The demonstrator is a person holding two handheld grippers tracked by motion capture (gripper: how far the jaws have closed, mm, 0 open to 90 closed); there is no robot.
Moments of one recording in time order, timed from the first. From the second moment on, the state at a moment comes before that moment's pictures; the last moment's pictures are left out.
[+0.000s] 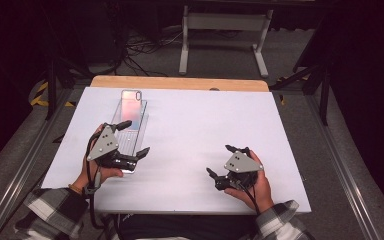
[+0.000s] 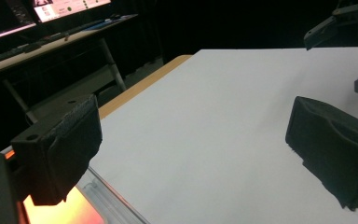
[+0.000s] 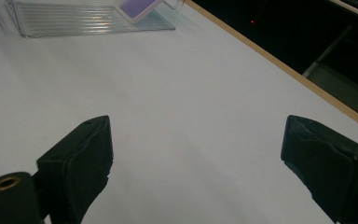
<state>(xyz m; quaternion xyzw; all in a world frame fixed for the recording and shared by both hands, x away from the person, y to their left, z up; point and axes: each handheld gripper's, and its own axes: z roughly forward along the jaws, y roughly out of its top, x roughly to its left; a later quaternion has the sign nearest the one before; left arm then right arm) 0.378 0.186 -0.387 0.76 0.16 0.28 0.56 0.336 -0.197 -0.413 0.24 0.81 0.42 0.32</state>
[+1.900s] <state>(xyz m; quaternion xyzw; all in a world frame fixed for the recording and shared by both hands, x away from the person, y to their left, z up) 0.353 0.202 -0.421 0.80 0.18 0.25 0.52 0.334 -0.190 -0.414 0.24 0.82 0.43 0.31</state>
